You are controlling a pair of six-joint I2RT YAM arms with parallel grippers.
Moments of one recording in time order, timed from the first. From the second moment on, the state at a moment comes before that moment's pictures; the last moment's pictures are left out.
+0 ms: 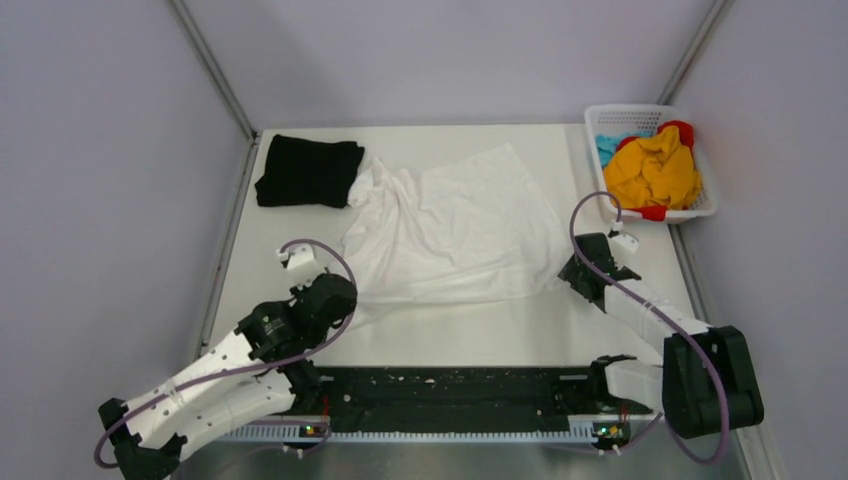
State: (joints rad) left arm -0.89 0.66 0.67 -0.94 -0.70 -1.07; right arm 0.18 1.14 0.45 -0.30 0.42 0.74
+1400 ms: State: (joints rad) left arm -0.89 0.69 1.78 -0.61 -0.60 -0.27; right arm 0.17 0.68 1.62 -0.57 0.23 0.48
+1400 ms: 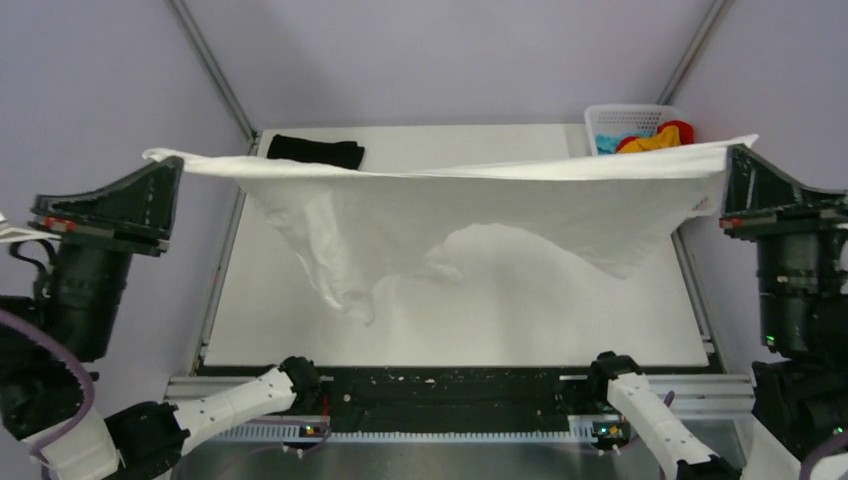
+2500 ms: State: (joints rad) left arm -0.34 2.42 2.23 -0.37 -0.40 0.07; right arm 0.16 1.68 1.18 -0.22 0.40 0.43
